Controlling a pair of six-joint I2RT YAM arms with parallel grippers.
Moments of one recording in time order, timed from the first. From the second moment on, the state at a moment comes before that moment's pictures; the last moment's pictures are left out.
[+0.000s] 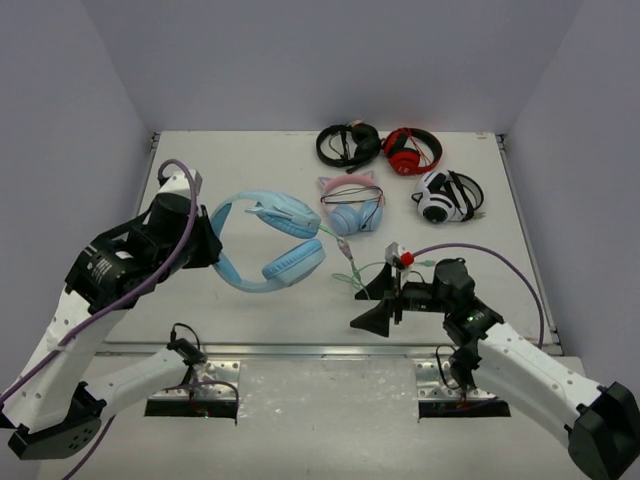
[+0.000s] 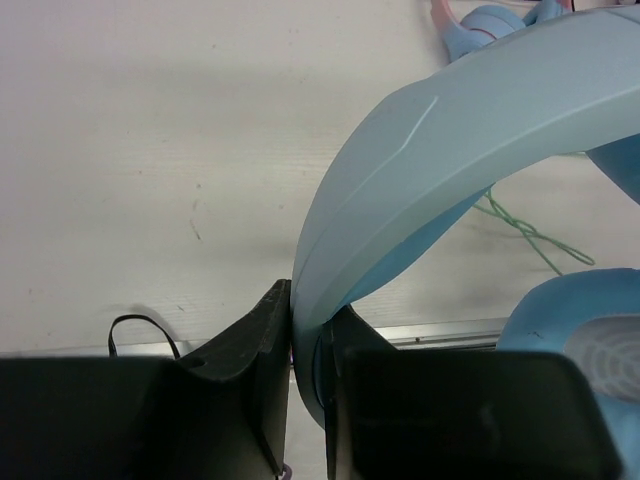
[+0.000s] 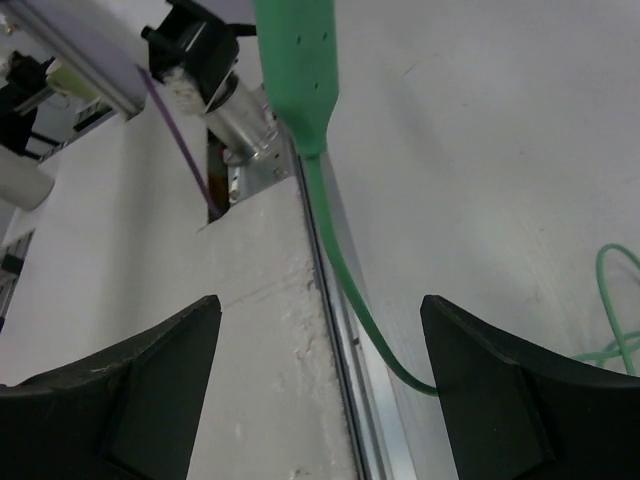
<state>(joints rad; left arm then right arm) -0.57 0.89 1.38 -1.25 -0.32 -0.57 0.56 0.70 0.23 0.29 -0.82 0.30</state>
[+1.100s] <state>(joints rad) -0.61 1.10 1.08 -0.95 -0.35 -0.38 0.66 0.69 0.82 -0.44 0.09 0.06</state>
